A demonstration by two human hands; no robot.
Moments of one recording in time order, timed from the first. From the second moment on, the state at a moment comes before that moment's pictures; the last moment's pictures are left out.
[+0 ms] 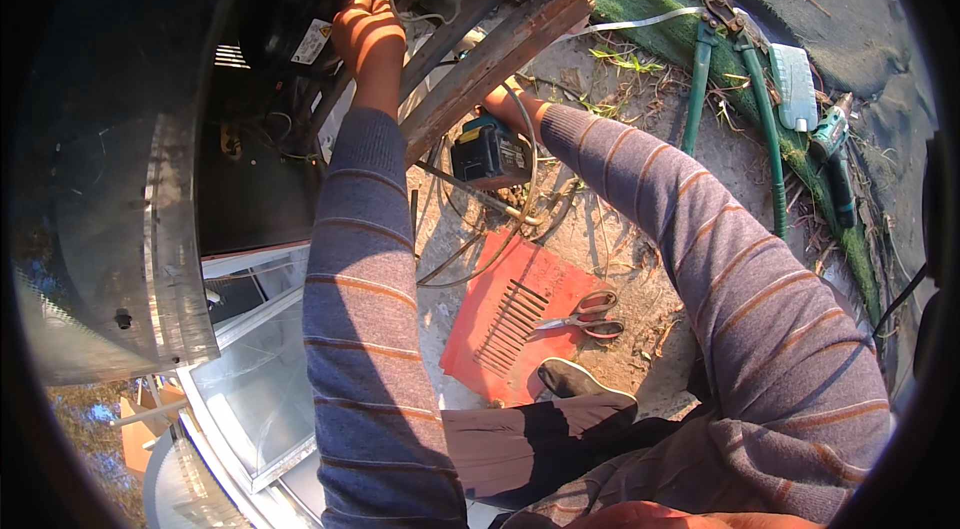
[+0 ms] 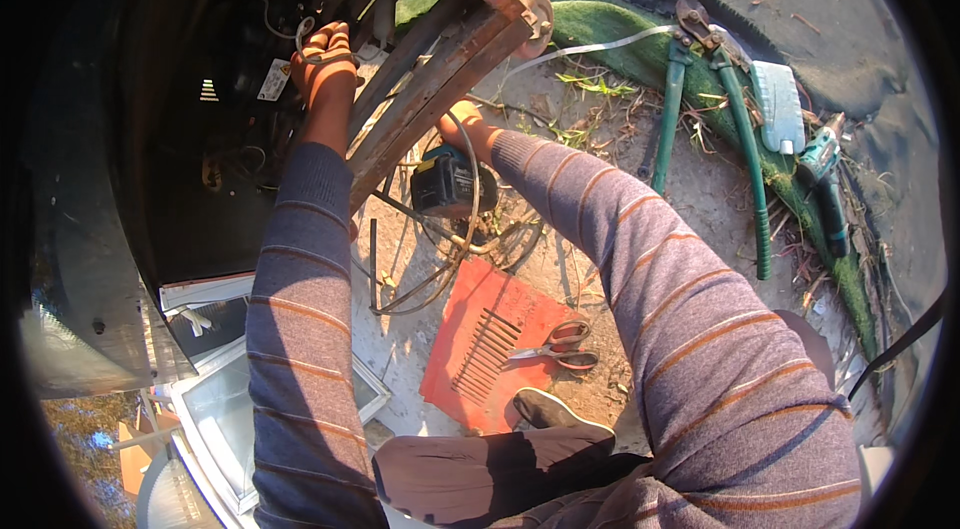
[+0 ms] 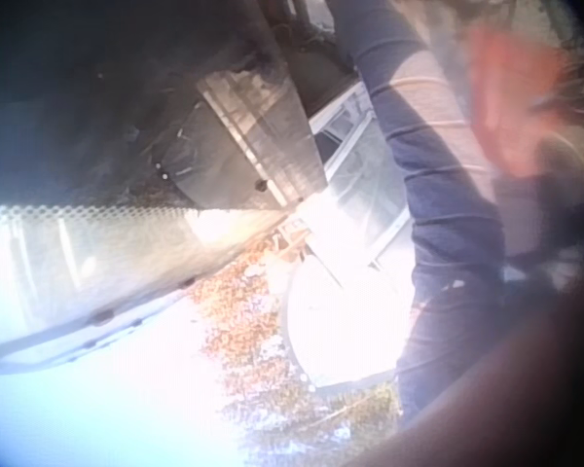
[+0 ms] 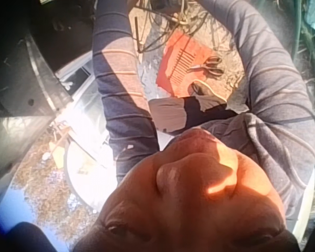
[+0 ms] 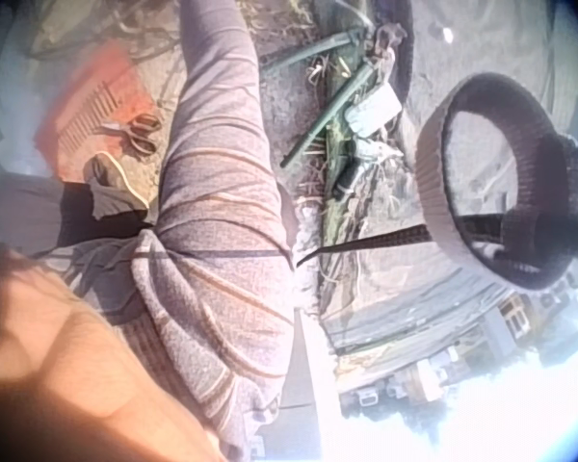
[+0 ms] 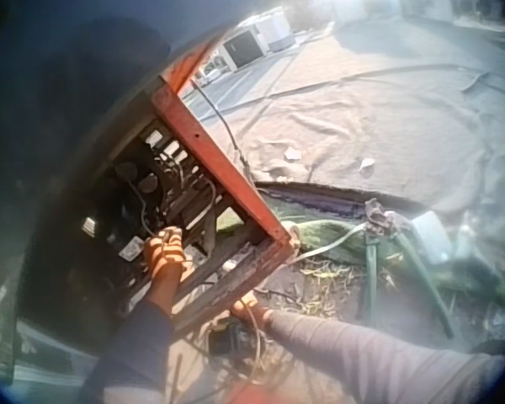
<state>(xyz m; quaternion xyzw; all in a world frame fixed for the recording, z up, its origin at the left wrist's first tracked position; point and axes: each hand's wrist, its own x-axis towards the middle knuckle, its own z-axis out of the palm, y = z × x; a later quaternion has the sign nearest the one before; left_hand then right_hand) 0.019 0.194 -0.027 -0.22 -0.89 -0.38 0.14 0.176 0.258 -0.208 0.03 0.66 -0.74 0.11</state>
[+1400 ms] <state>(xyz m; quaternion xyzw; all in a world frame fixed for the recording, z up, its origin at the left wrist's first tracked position) 0.047 0.206 -0.011 -0.15 -0.91 -0.37 0.11 0.163 0.259 -0.205 0.02 0.68 -0.72 0.12</state>
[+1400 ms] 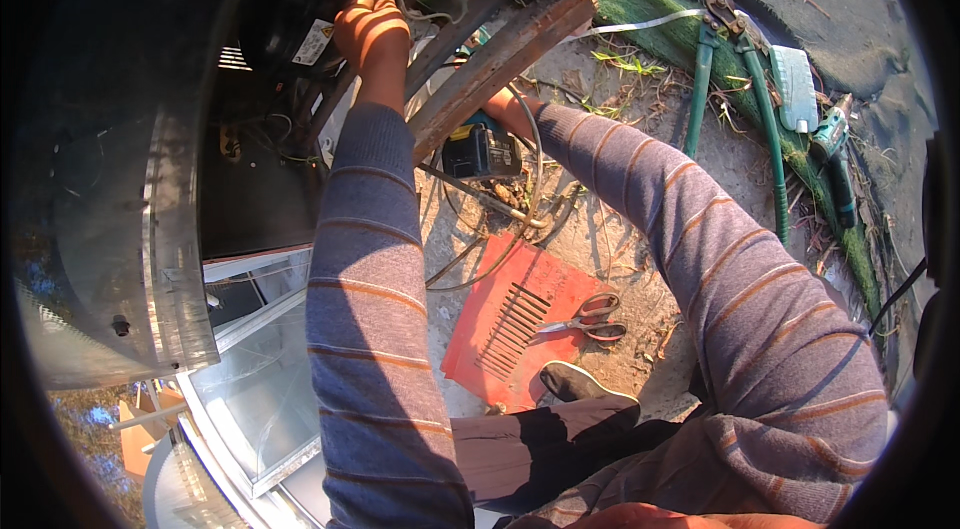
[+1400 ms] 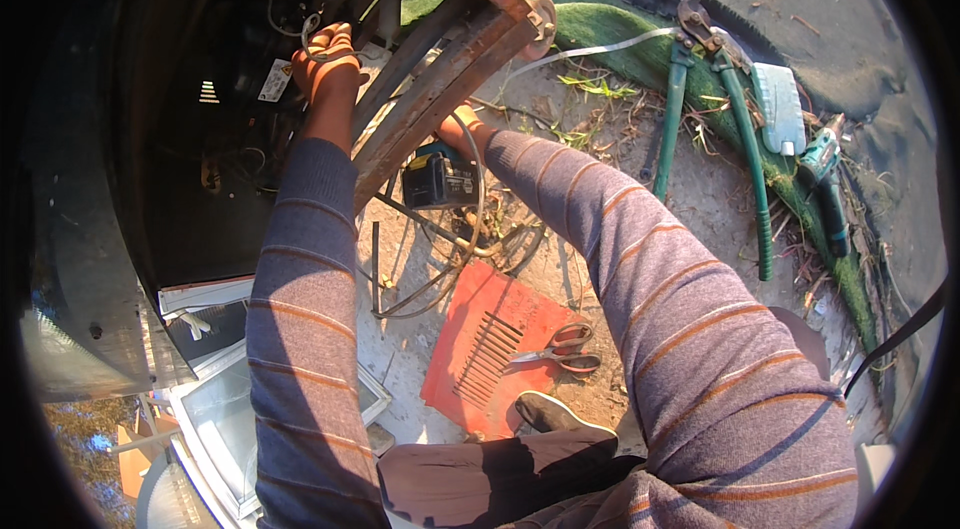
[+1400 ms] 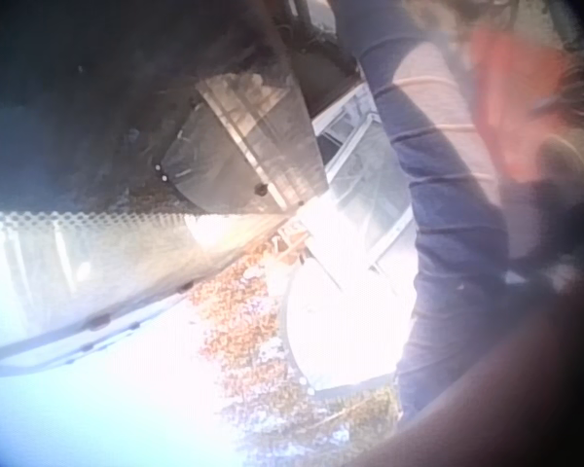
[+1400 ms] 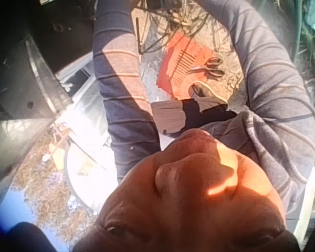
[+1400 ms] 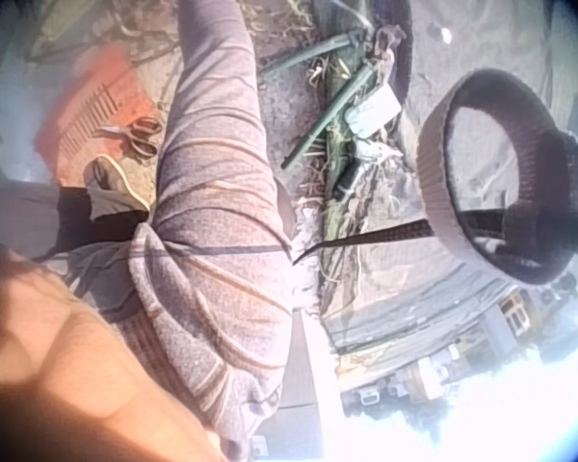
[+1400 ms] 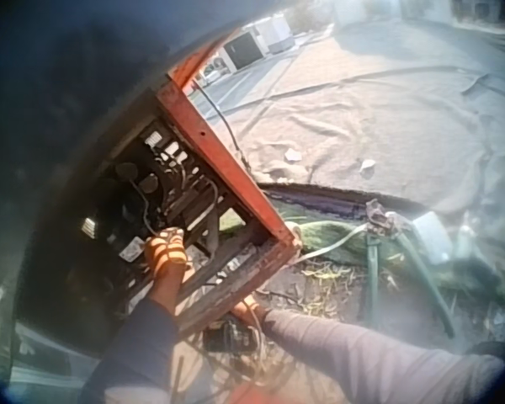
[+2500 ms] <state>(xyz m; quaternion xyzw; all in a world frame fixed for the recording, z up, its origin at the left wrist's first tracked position) 0.064 0.184 -0.011 -0.32 -0.90 -0.18 0.24 0.148 0.274 -0.213 -0.06 0.83 -0.52 0.20</state>
